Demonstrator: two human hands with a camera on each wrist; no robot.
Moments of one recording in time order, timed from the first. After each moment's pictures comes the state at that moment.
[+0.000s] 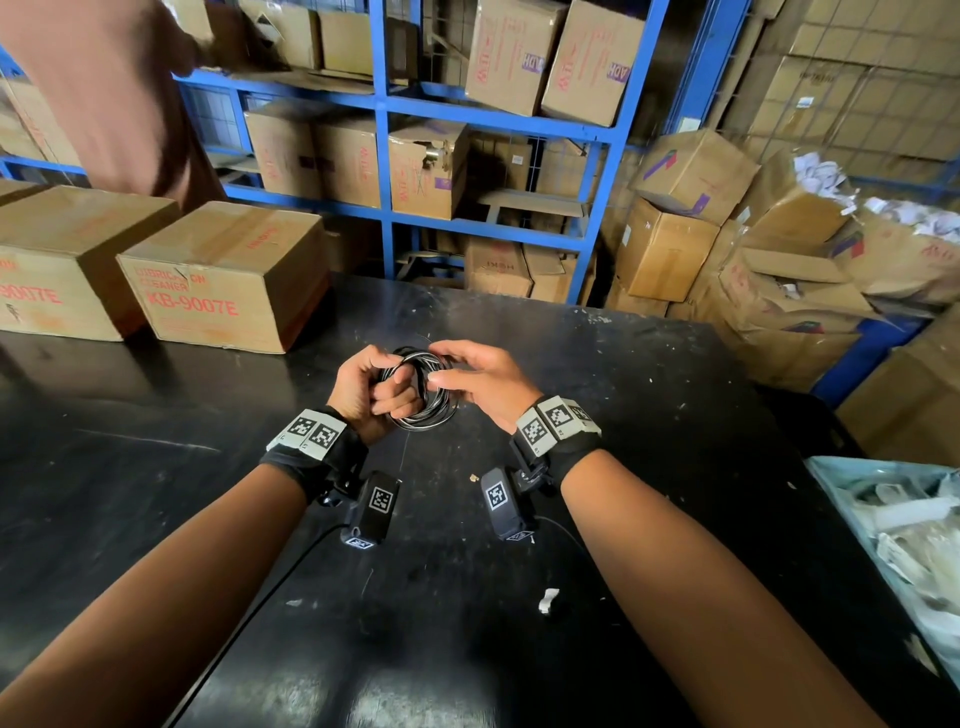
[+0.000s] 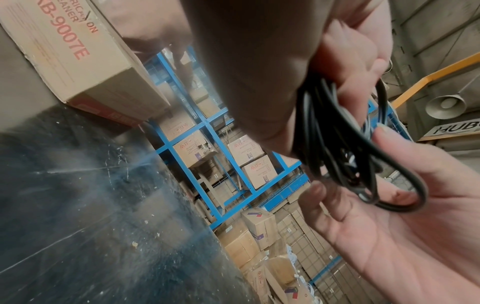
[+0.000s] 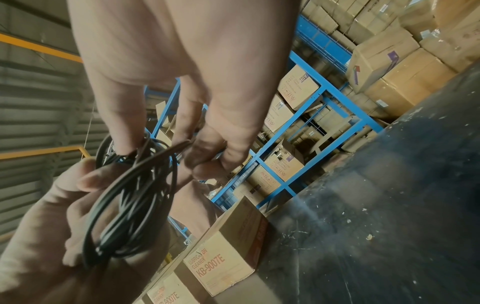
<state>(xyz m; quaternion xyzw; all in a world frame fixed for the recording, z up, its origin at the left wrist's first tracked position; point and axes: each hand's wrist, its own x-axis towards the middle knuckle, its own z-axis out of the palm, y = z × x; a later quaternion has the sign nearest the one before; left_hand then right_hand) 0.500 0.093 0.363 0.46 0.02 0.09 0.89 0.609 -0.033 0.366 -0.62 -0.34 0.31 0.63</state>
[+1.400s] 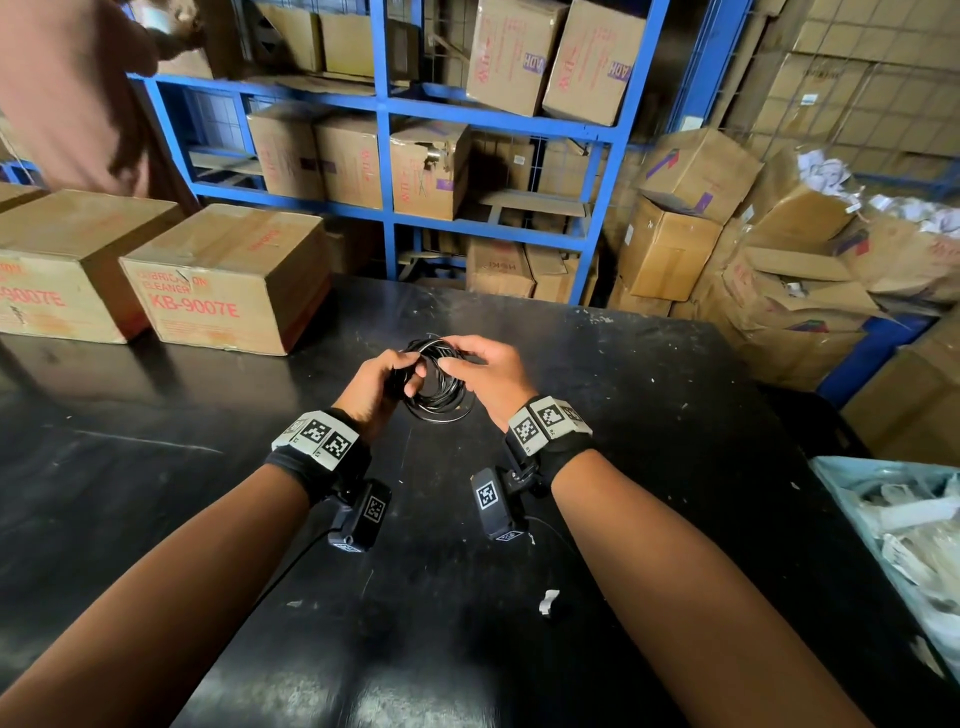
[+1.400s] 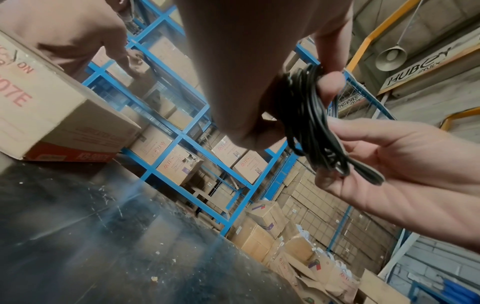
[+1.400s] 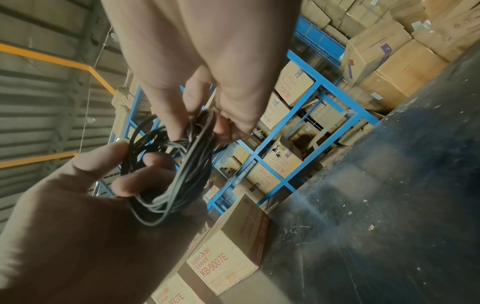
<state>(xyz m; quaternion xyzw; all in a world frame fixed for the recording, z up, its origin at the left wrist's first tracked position) 0.516 0.092 0.354 0.63 0.09 0.18 0.75 0.612 -0.029 0.362 -0.66 -0.30 0.17 0.66</state>
